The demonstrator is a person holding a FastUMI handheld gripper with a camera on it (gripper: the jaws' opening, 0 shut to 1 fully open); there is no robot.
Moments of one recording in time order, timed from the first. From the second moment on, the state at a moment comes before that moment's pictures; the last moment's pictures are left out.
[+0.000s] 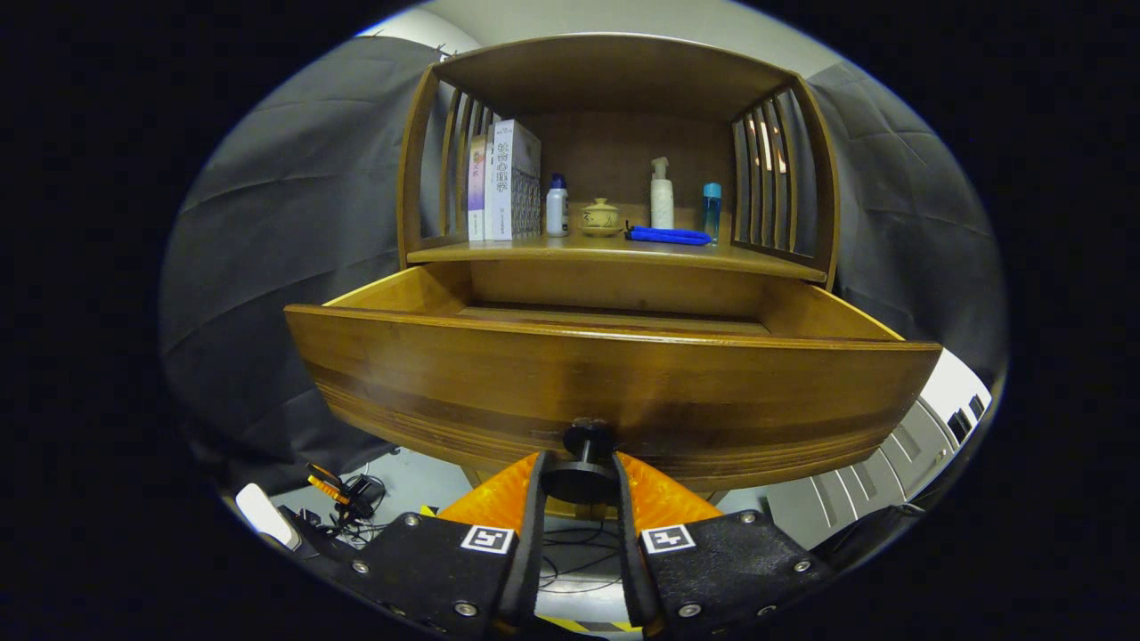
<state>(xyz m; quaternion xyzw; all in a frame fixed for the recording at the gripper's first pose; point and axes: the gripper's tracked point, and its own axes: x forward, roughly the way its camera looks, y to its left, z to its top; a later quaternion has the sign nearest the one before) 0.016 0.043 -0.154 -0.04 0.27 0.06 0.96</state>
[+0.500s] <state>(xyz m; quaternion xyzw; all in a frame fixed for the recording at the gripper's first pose) 0.028 0.025 -0.052 0.01 0.17 0.04 0.99</state>
